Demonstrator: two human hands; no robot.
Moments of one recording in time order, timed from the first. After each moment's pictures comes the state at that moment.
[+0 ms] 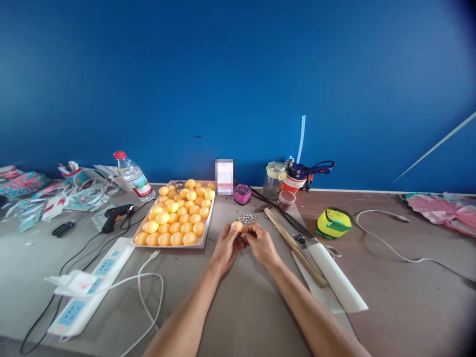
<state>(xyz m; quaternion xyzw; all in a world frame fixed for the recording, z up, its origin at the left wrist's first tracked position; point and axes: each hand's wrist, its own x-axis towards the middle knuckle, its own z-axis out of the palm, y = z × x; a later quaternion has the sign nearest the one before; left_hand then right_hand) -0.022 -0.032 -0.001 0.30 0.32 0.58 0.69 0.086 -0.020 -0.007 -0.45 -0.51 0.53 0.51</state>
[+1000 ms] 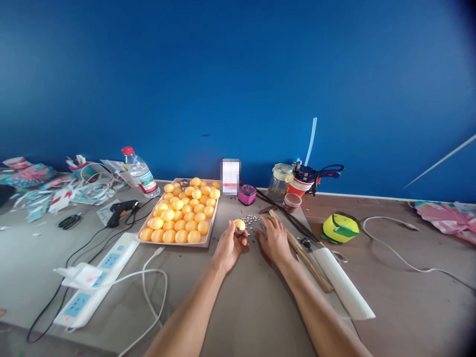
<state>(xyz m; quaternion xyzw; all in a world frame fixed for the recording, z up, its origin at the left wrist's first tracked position) -0.027 -0.026 0.002 0.19 0.31 0.57 0.74 0.126 -0.003 -0.019 -0.58 -0.74 0.05 0.34</state>
